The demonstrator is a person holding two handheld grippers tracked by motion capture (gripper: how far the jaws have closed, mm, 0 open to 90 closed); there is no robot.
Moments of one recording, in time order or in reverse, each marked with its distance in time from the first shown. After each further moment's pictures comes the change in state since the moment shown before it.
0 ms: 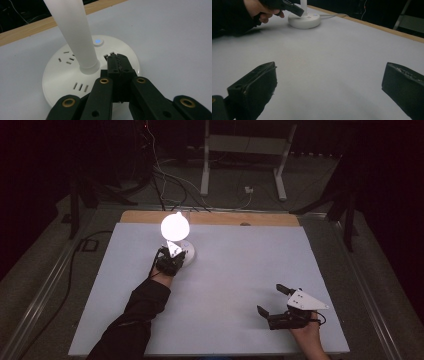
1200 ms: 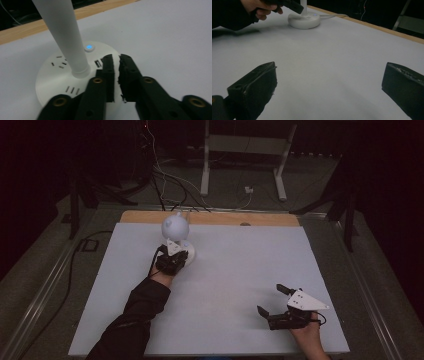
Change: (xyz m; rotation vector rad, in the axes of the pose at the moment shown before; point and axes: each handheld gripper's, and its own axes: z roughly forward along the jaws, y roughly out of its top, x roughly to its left) left arm -0.003 0.011 -0.014 0.006 -0.056 -0.042; right arm 0.000 0.000 -0.001 -0.002 -0.003 -0.007
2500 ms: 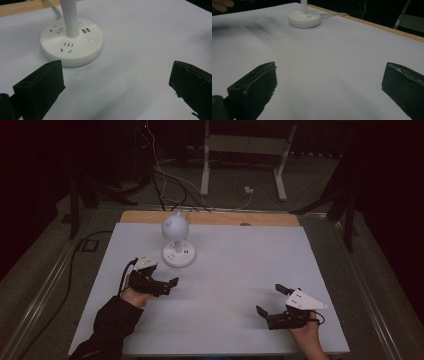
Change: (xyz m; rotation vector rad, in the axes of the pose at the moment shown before) left arm 0.023 -0.033 -0.092 0.015 -0.214 -0.043; right arm 0.001 0.000 0.003 0.010 0.004 0.003
